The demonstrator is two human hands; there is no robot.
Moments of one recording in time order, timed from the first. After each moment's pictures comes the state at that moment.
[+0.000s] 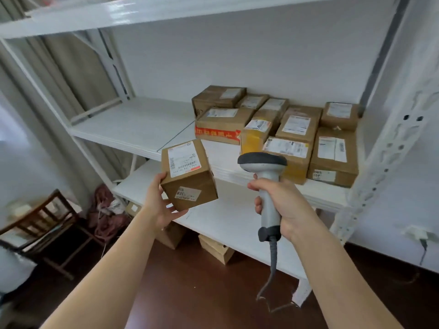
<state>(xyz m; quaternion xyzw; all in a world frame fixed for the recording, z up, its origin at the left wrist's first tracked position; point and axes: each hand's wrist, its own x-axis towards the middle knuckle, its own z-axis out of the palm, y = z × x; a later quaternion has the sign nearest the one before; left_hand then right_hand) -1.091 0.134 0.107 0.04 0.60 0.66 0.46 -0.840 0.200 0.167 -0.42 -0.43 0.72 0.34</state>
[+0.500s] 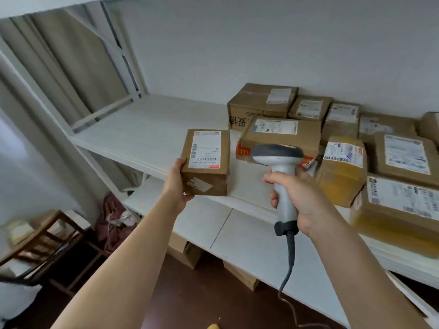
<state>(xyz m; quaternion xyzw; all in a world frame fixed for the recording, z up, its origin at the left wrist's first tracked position) -1.309 0.289 0.112 0.07 0.66 0.64 0.39 -1.075 0.339 0.156 -0.46 -0.46 0.68 0.34</state>
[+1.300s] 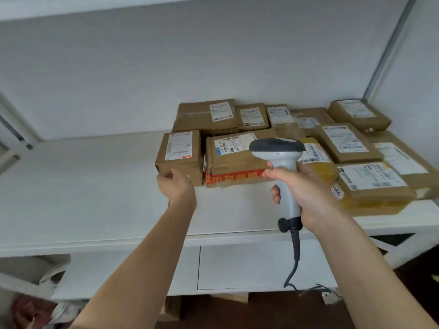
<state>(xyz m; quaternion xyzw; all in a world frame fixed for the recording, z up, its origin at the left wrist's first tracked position) -1.349 0.450 0.109 0.11 0.68 0.66 0.29 -1.136 0.360 0.187 -0.55 -0.37 0.56 0.49</state>
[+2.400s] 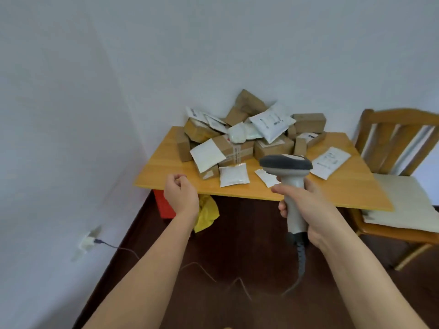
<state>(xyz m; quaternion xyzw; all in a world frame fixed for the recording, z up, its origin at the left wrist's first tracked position) -0.392 0.193 0.074 0.67 0.33 0.35 0.57 -0.438 -0.035 0.157 -0.68 0.10 0.10 0.72</state>
